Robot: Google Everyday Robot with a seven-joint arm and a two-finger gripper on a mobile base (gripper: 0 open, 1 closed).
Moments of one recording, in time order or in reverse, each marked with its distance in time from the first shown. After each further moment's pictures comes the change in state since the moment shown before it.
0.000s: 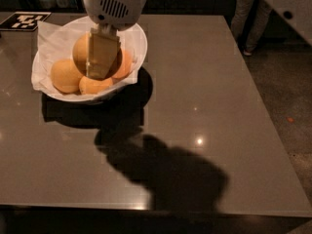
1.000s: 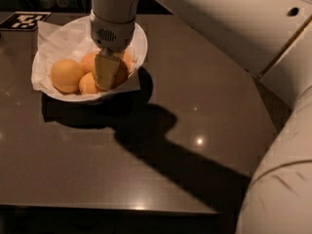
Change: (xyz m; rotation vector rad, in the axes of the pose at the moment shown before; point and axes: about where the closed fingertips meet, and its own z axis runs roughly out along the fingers) arm 0.039 -0.043 0.102 -0.130 0.204 0.232
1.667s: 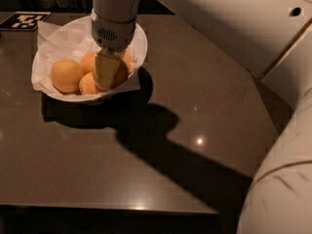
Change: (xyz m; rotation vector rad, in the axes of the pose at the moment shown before) arm 0.000 0.000 0.000 0.000 0.000 0.000
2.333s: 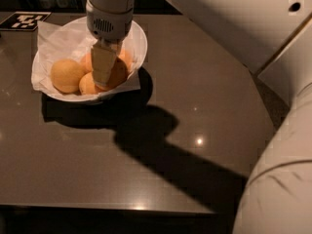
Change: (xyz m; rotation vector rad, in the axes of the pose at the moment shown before) arm -0.009 -0.005 -0.018 0.030 -0.018 -0.017
